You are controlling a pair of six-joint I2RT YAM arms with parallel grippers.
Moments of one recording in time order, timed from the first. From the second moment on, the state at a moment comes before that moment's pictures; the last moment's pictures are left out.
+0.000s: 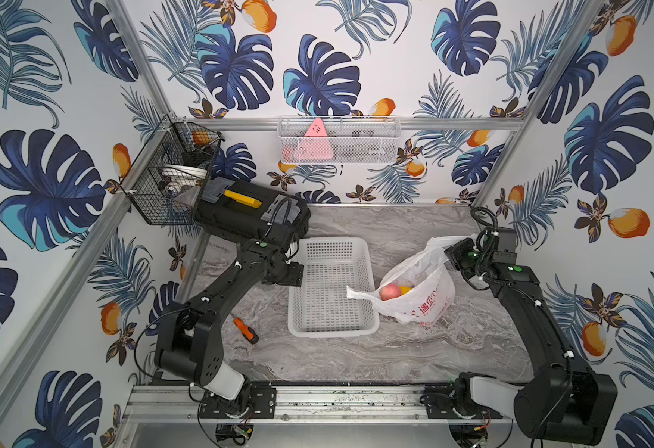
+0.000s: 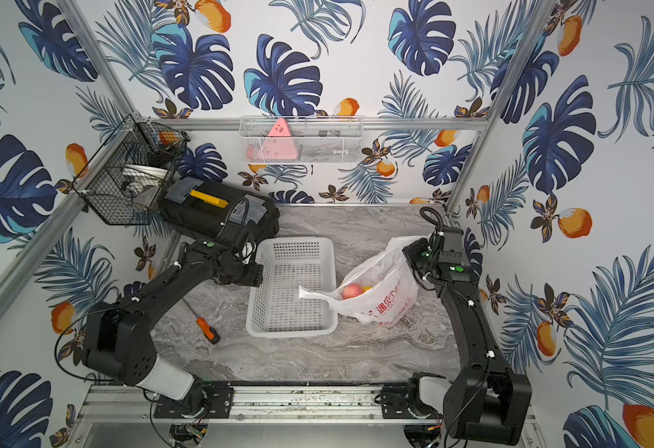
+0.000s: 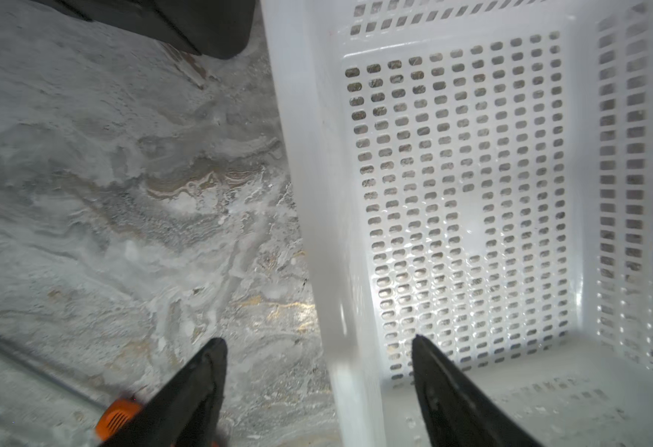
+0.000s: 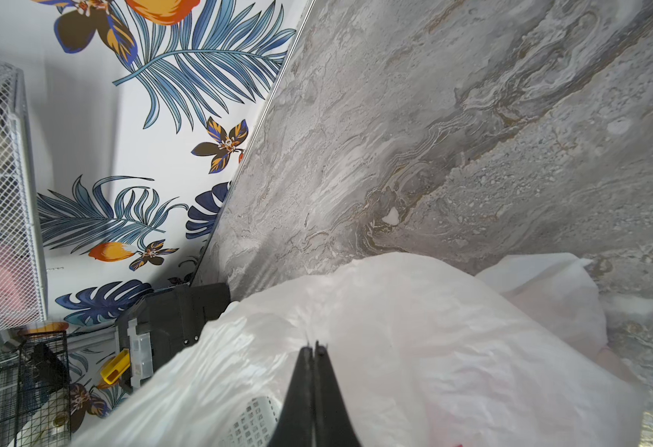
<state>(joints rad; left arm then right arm) -0.26 1.58 1.21 -0.89 0.05 -0.22 -0.09 1.21 1.01 -0.50 -0.26 0.94</state>
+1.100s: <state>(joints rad) -0.13 1.36 1.09 -0.99 0.03 -0.28 -0.07 1.26 1.04 -0.48 -0.30 0.95</state>
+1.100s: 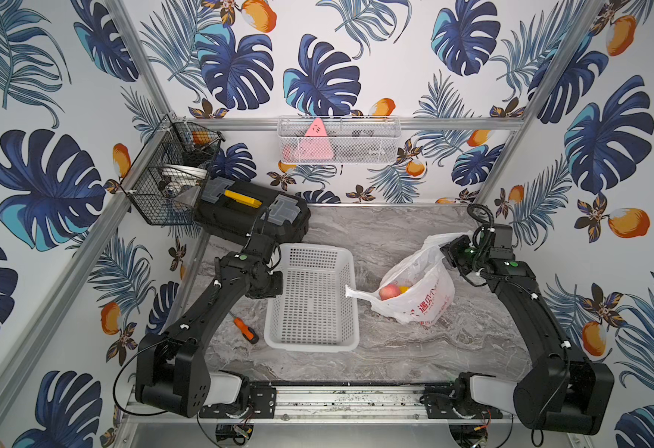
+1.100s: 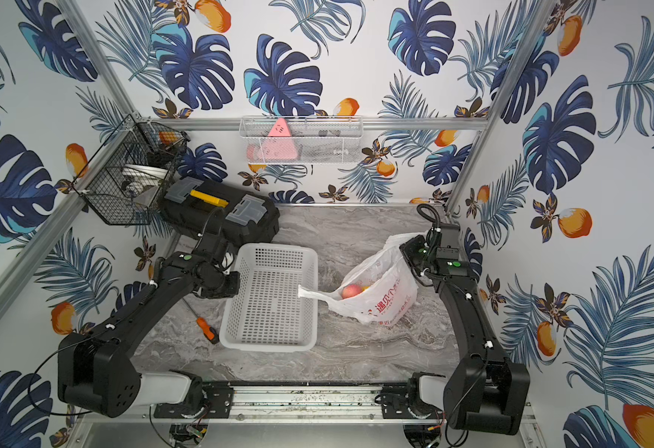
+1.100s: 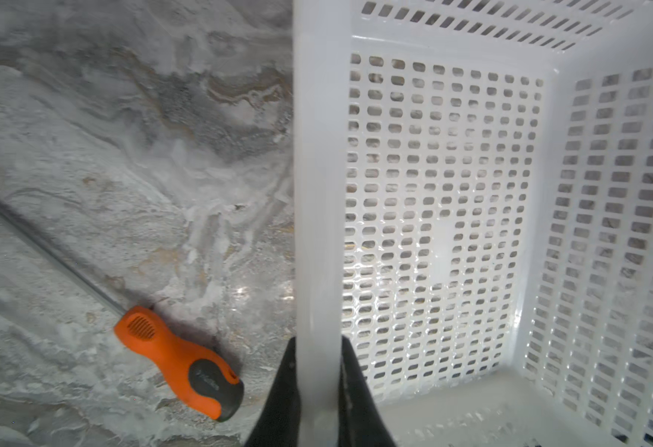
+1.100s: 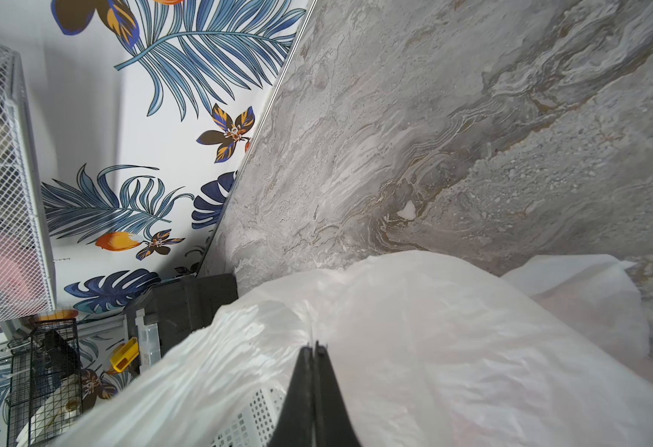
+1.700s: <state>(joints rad) -0.06 1.30 1.27 -1.09 -0.14 -0.24 -0.06 1.27 1.05 -0.48 -0.30 0.95</state>
